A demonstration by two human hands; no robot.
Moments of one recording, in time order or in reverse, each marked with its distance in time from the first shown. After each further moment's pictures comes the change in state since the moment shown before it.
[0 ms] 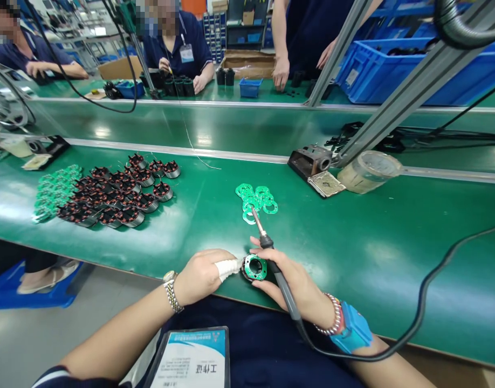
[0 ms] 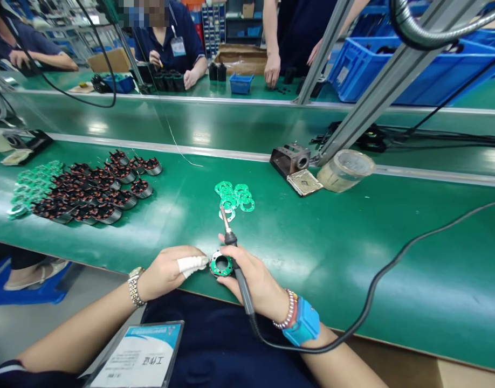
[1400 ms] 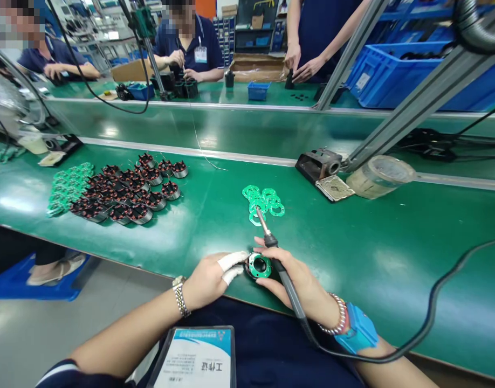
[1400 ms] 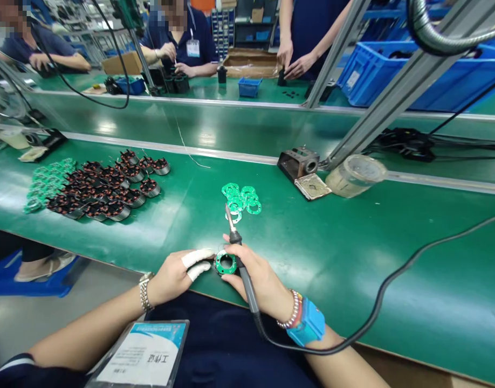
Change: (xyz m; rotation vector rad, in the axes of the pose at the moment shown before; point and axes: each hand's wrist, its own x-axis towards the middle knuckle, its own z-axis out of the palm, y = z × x) left_hand -0.007 0.012 0.011 -0.235 0.004 -0.432; right_hand 0.007 -0.002 -0.002 -0.017 0.005 -0.010
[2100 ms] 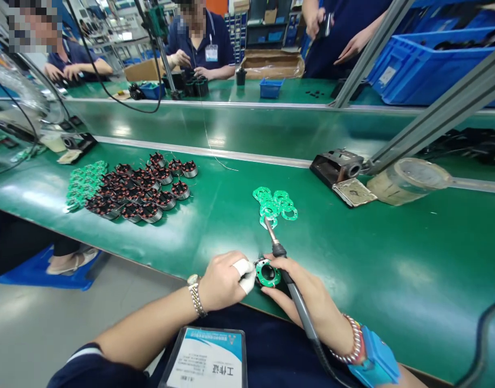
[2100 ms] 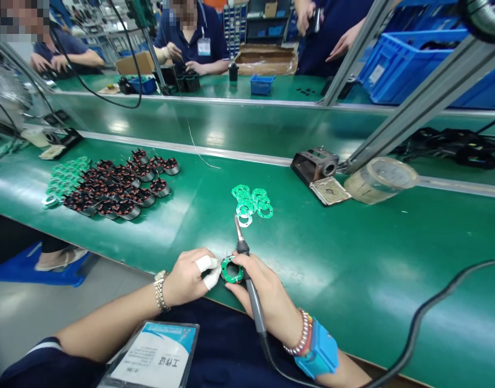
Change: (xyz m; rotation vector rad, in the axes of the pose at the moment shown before) left_hand 0.010 0.006 0.001 0.225 0.055 0.083; right_hand -0.001 -0.008 0.008 -0.071 0.059 0.012
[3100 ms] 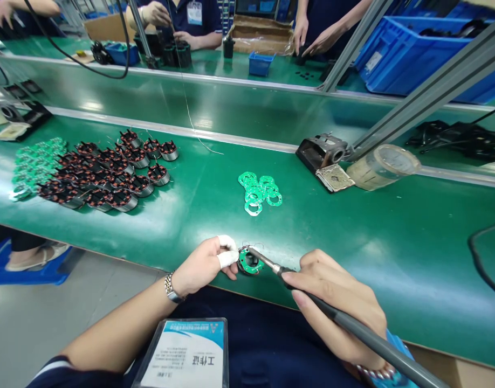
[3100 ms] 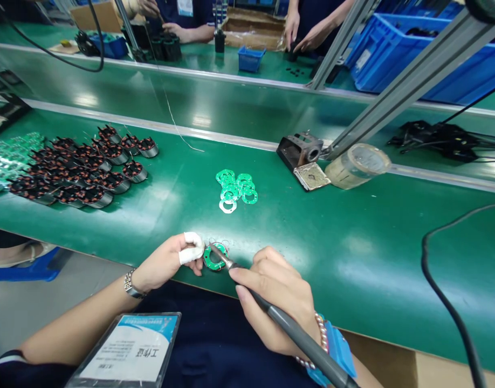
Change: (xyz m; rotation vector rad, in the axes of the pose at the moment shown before) left_hand 0.013 0.007 -0.006 -1.095 -0.247 -0.733; right_hand 0.001 -0.030 -0.050 0.099 0.088 -0.104
